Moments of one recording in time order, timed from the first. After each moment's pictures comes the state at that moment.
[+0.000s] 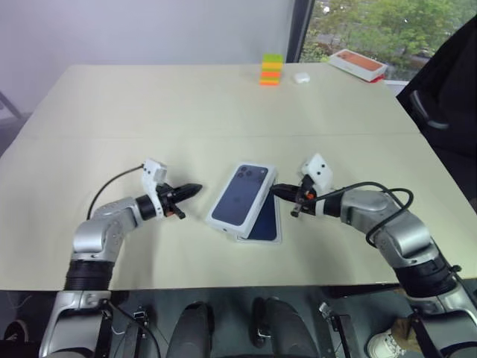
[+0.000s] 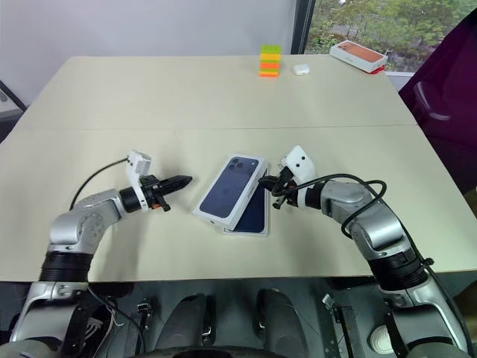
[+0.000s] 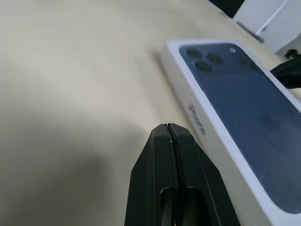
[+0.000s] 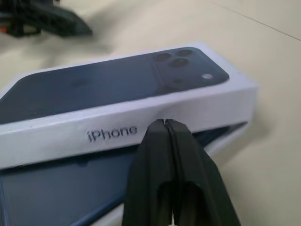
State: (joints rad) left arm -0.44 0.44 0.06 0.18 -0.53 0.65 -0.86; right arm -0.45 -0.63 0.18 -0.17 0.47 0.62 0.65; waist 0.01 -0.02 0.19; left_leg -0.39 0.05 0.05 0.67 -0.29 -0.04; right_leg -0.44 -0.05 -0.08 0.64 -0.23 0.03
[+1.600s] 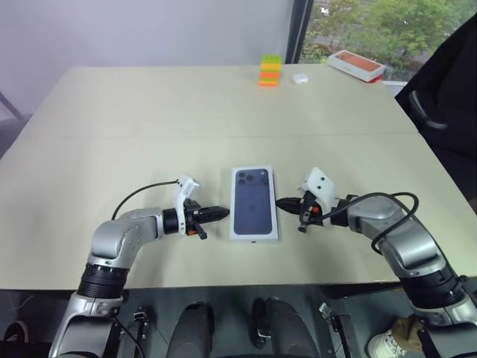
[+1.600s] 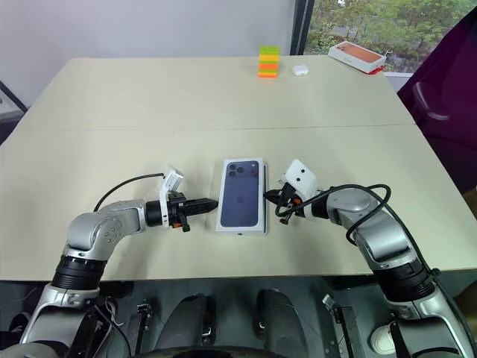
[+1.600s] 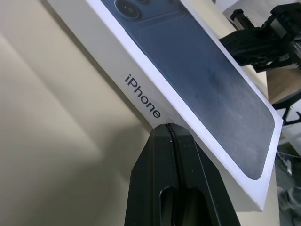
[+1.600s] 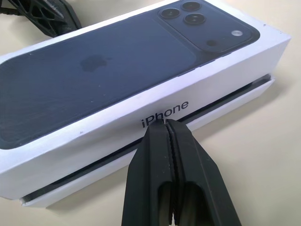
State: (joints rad) left arm -0.39 0.42 -0.03 -0.04 -0.59 0.90 -0.86; right arm -0.36 -0.68 0.16 -0.25 0.32 0.65 0.82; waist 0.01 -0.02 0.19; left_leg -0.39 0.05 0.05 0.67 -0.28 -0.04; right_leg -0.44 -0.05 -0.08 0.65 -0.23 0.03
